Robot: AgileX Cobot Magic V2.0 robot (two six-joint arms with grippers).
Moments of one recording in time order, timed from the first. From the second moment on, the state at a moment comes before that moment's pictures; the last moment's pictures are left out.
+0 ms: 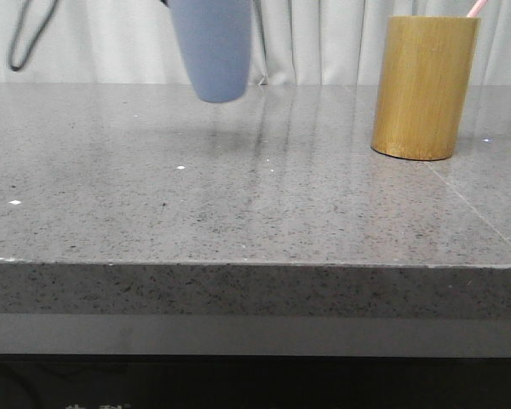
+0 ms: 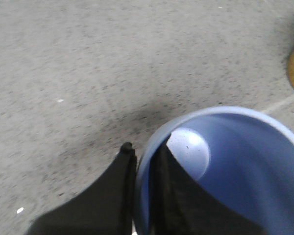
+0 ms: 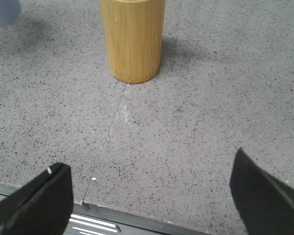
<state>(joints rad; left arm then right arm) -0.51 1.97 -2.11 -0.01 1.15 0.10 0.06 0.58 -0.73 0.16 0.78 -0.12</state>
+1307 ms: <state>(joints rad) -0.58 2.11 -2.20 -0.03 1.20 0.10 0.06 0.58 -0.73 0.16 0.78 -0.12</state>
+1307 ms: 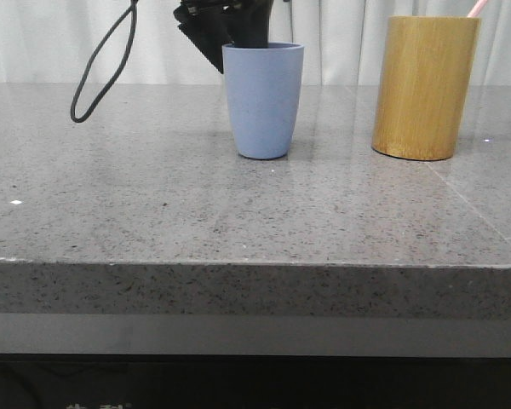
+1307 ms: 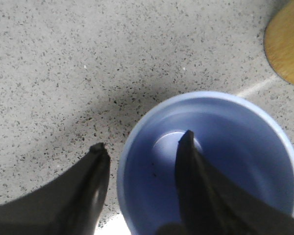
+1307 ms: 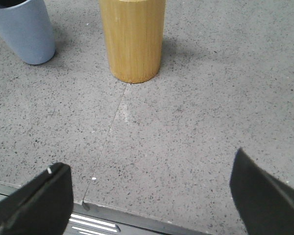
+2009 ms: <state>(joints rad) -0.58 1.89 -2.28 -0.03 1.25 0.10 -0.10 0.71 -0.81 0.12 0.67 0.04</state>
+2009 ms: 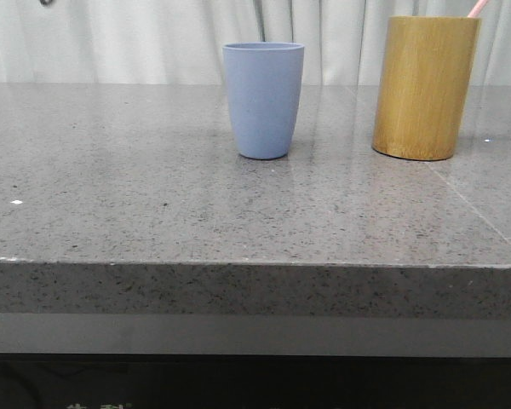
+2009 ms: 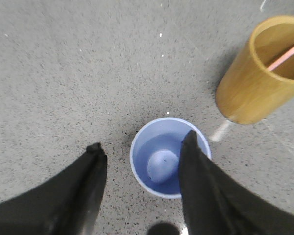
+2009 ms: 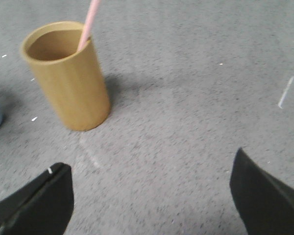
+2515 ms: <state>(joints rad) -0.58 1.53 -2.07 -0.03 1.27 0.10 -0.14 1.23 -1.24 0.48 0.76 -0.20</state>
